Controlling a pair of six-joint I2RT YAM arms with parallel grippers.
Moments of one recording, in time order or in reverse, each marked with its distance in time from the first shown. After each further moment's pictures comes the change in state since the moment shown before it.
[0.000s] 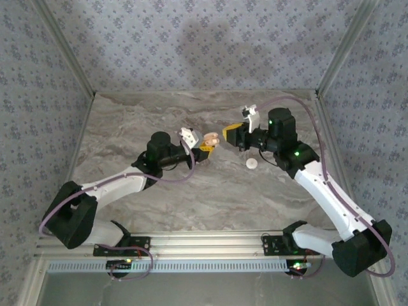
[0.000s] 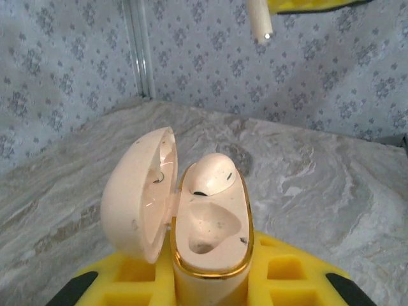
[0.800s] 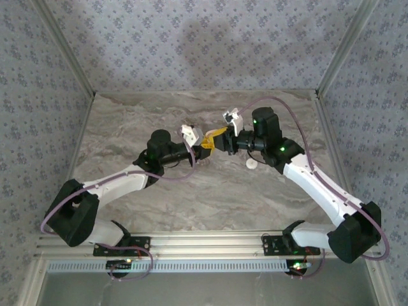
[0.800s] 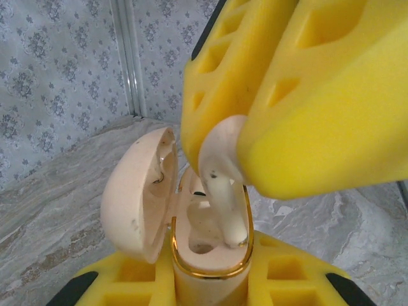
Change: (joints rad) left arm -0.003 0.014 0.024 0.043 0.031 -0.034; right arm 0.068 0.107 0.014 0.032 -0.059 -0.086
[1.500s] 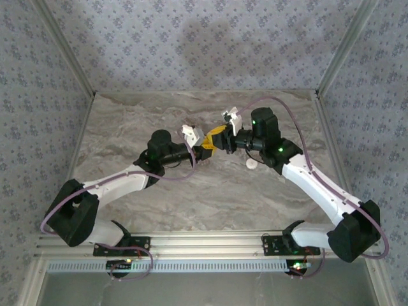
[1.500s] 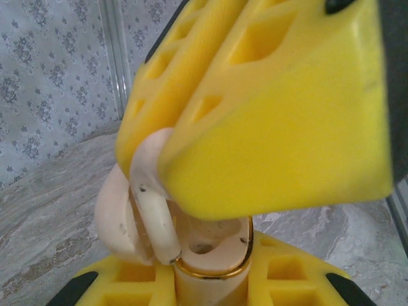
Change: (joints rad) left arm -0.011 0.000 0.005 0.015 0.022 -0.021; right arm 0.013 0.006 -0.014 0.063 0.034 -0.031
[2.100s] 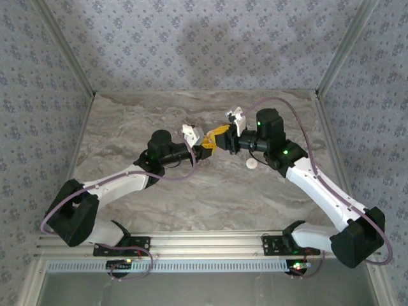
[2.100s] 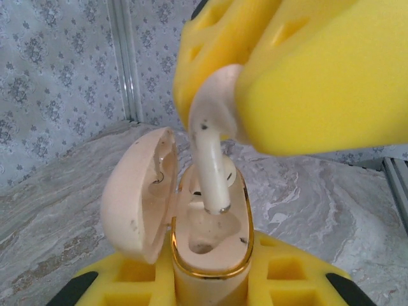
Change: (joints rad) left arm -0.002 0.000 0.000 0.000 -0.027 0.004; right arm -0.014 -0.050 -0.014 -0.001 -0.019 0.005
